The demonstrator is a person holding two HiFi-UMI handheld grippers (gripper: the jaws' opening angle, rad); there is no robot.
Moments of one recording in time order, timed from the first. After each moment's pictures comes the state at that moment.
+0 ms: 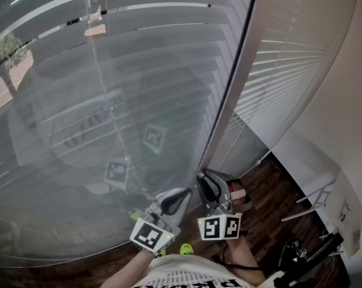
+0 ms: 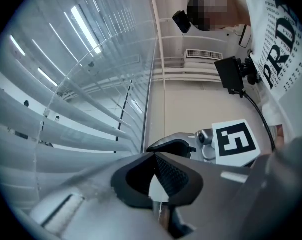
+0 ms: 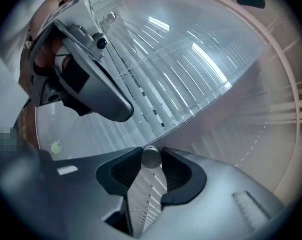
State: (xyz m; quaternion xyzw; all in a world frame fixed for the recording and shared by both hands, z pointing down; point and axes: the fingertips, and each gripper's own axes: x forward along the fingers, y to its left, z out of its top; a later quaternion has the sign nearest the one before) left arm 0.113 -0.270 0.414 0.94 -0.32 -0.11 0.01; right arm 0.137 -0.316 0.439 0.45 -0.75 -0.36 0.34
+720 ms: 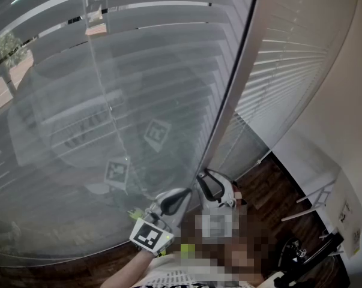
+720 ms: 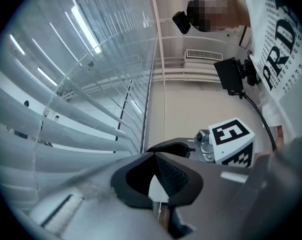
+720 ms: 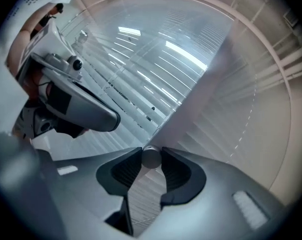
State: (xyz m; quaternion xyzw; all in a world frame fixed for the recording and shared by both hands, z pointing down) left arm 0.113 -0.270 0.415 0.94 -0.32 -0.11 0.01; right arm 0.139 -0.317 0.434 0.49 -0.80 -0.25 0.25
